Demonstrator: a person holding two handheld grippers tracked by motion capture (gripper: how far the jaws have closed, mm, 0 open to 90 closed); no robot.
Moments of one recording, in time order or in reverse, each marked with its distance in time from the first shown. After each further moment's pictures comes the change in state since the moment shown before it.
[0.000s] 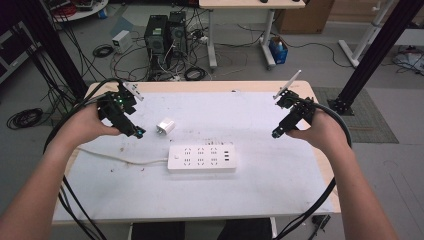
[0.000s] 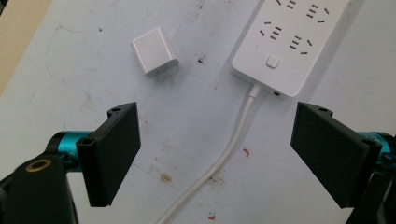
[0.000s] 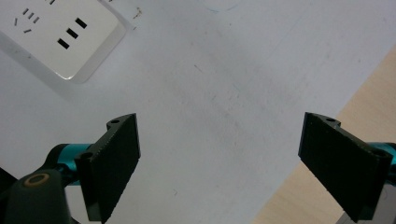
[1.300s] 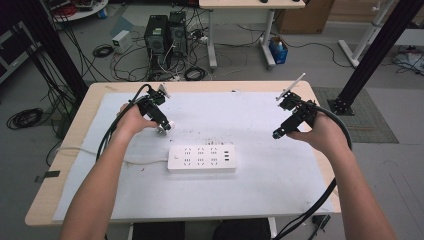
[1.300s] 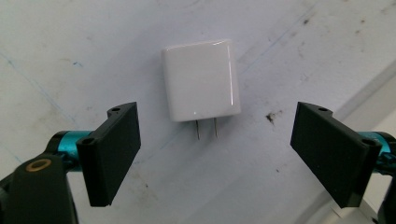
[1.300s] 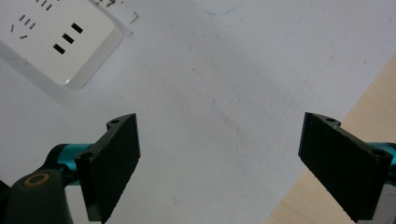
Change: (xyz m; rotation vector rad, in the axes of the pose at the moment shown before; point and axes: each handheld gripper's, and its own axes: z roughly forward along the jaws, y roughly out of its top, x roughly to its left) left arm 0.061 0.038 0.146 0.157 0.020 -0.334; right arm -0.006 -0.008 0.009 -0.041 0.019 0.019
